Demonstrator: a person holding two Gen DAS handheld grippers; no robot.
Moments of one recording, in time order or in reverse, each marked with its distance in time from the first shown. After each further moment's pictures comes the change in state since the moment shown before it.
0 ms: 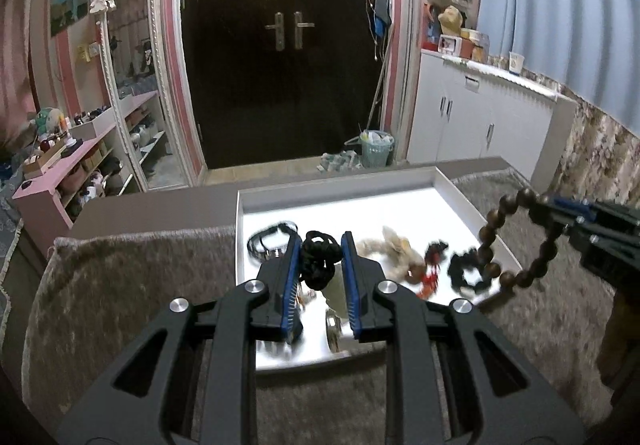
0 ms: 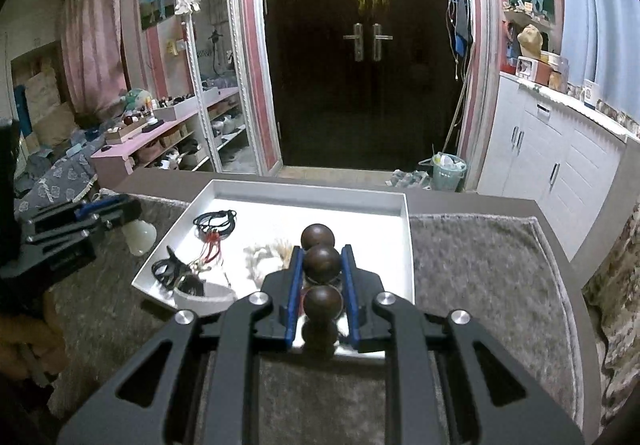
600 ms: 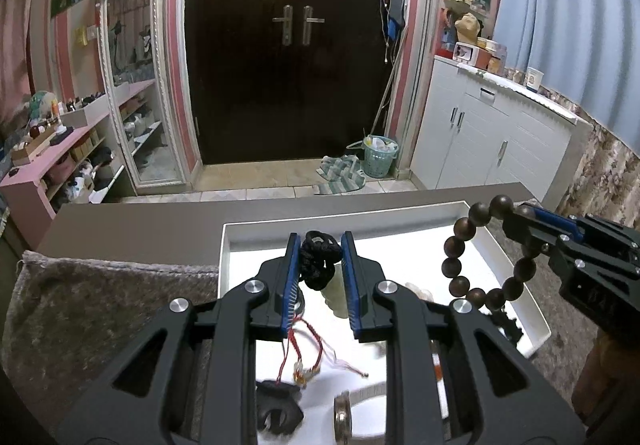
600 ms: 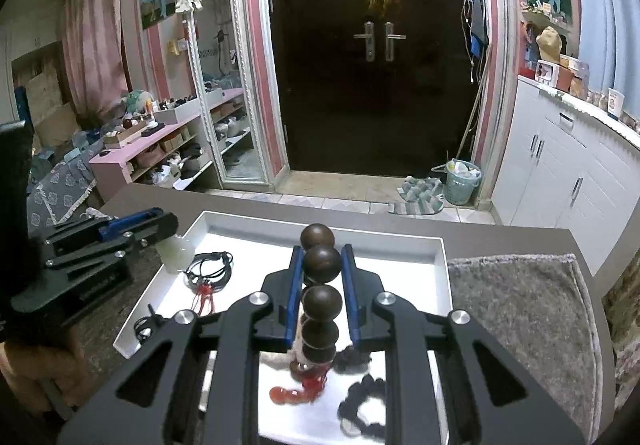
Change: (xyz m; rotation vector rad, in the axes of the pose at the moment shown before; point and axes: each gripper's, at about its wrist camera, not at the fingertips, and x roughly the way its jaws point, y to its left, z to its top) left arm 0.088 0.013 0.037 -0.067 0.014 -0.012; right arm 0.076 0.013 0.045 -0.004 0.001 0.029
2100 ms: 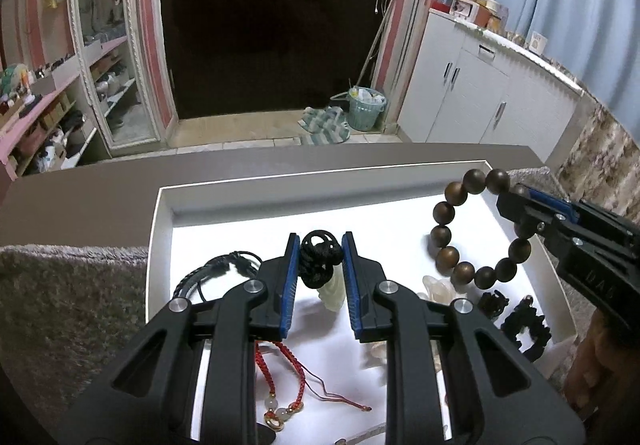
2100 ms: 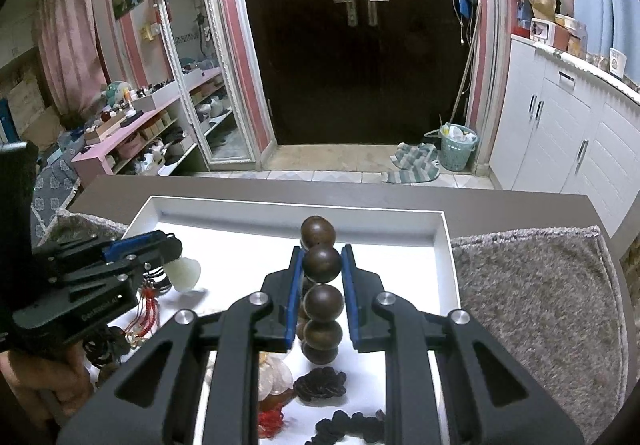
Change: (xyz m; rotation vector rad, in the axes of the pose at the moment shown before) left arm 0.106 -0.018 -0.010 0.004 0.184 -0.064; right arm 0.070 -0.033 -0.008 0.068 0.109 -0.023
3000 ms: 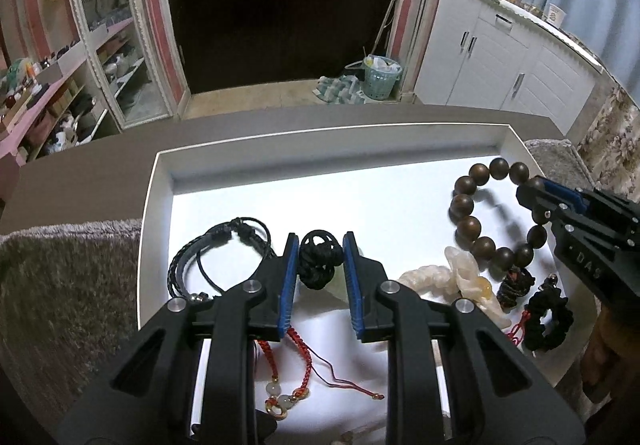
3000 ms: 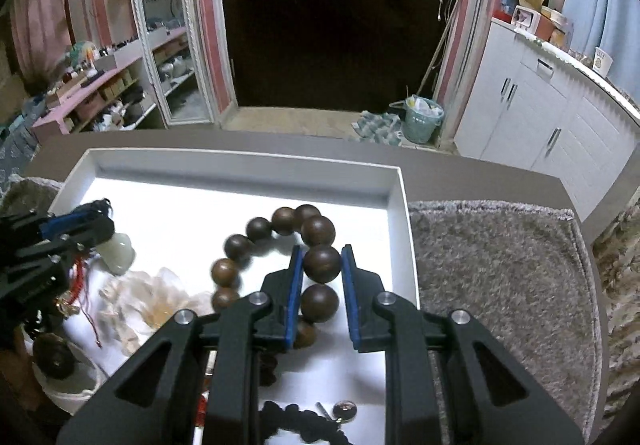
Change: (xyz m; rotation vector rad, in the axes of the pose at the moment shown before) left arm 0.020 0.003 -0.011 -0.001 0.121 0.056; right arm 0.030 -0.019 -0.014 -0.043 0.136 -0.169
